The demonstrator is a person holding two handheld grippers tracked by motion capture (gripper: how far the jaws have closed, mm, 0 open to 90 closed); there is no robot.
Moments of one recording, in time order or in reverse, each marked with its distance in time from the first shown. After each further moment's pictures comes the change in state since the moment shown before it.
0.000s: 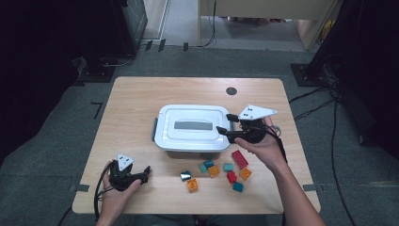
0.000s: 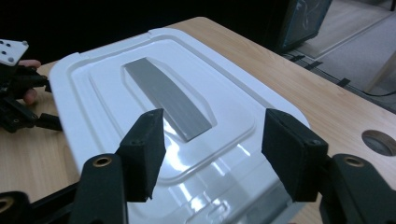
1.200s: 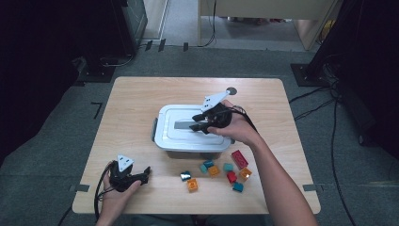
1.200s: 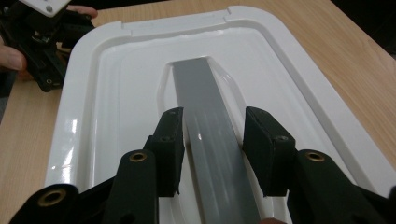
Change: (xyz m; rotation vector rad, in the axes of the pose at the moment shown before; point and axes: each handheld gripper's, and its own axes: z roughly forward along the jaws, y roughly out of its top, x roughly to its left) left arm -0.001 -0.002 -0.002 -0.001 -0.003 0.003; right arm 0.002 0.040 0.095 0.203 0.336 -0.229
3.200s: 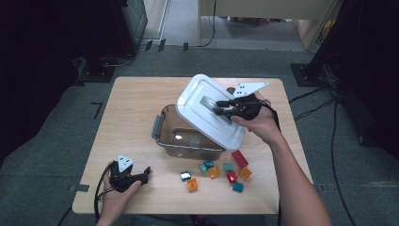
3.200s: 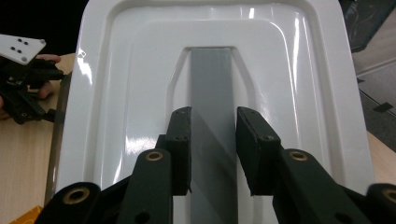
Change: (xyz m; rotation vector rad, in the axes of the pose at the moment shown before) left arm -0.001 0.000 0.000 -0.001 0.001 -0.001; right arm -0.016 -0.020 -0.084 -0.157 -0.185 0.107
